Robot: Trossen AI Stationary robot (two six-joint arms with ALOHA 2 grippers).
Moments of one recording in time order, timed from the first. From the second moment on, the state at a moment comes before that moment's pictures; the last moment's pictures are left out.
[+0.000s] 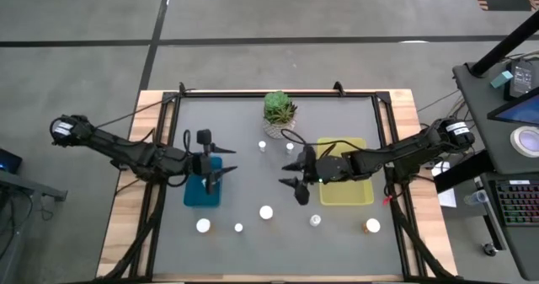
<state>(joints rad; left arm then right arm) -0.30 0.86 0.62 -0.01 -0.51 0.33 0.22 1.47 0.89 0.14 0.23 0.43</state>
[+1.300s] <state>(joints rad) -0.27 0.86 0.56 0.05 -0.58 0.35 0.36 1.97 1.64 -0.80 0.27 0.32</state>
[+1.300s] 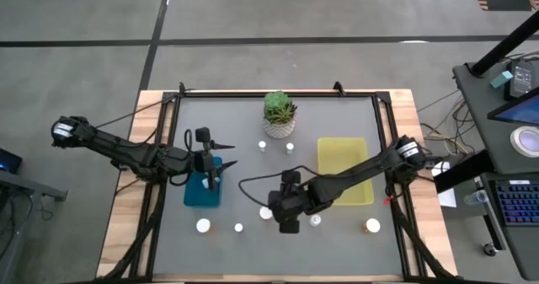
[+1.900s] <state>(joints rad) -0.27 0.85 0.56 0.05 -0.58 0.35 0.35 2.09 1.75 -0.80 0.25 0.29</state>
